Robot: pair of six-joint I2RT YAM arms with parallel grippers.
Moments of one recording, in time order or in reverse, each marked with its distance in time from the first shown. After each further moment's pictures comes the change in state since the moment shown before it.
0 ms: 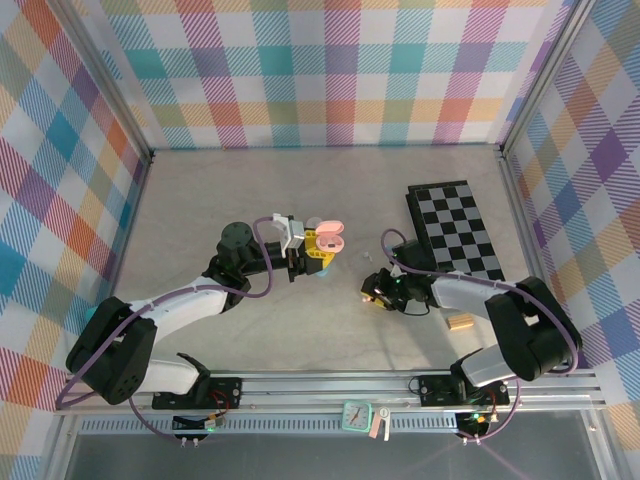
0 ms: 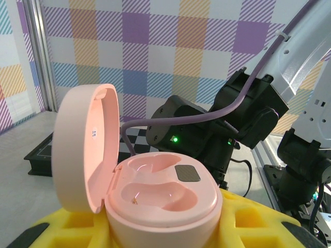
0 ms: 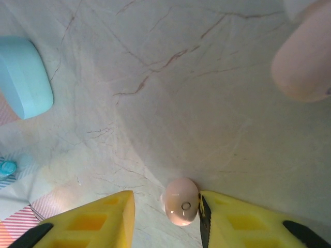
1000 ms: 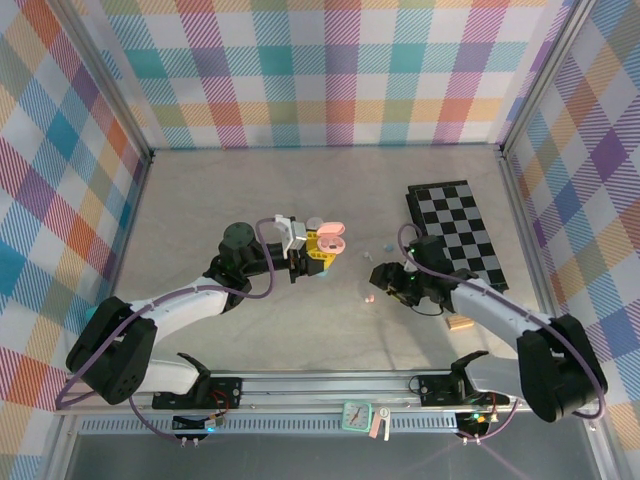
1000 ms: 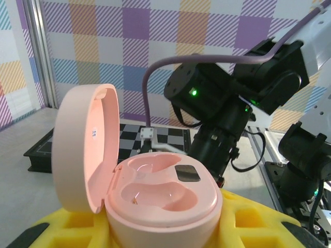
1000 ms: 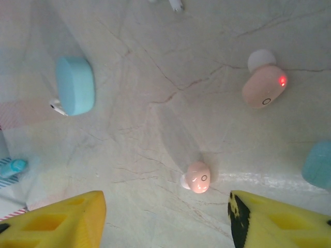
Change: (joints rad) left arm -0.009 0.000 0.000 -0.021 -0.011 0.013; right arm -0.067 -0.213 0.000 -0.149 0.047 -0.109
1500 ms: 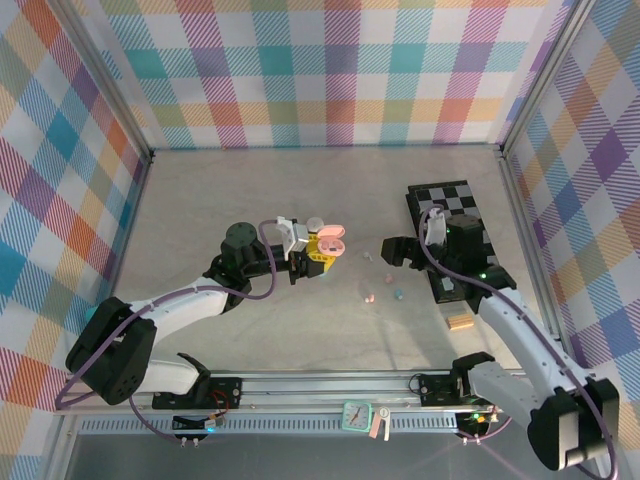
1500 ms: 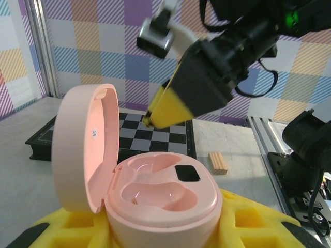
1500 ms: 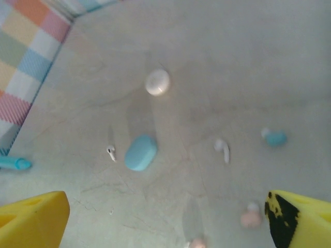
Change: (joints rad) left arm -0.004 -0.002 0.000 -0.060 -0.015 0.044; right arm -0.138 -0.254 0.139 -0.074 0.010 -0.447
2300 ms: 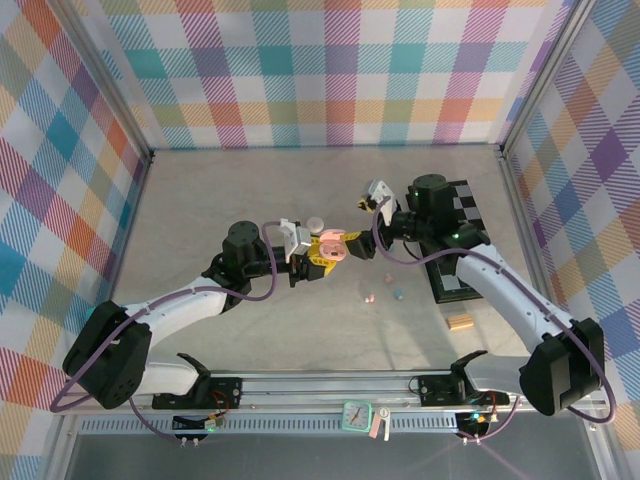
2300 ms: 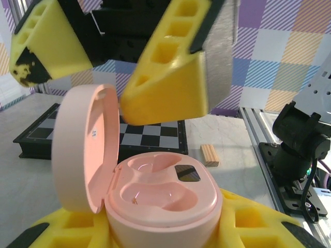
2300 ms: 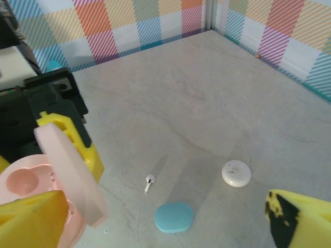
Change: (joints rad) left arm -0.023 -0.024 0.021 -0.097 0.022 0.053; right arm 0.162 0.262 0.341 0.074 -0.269 -0.691
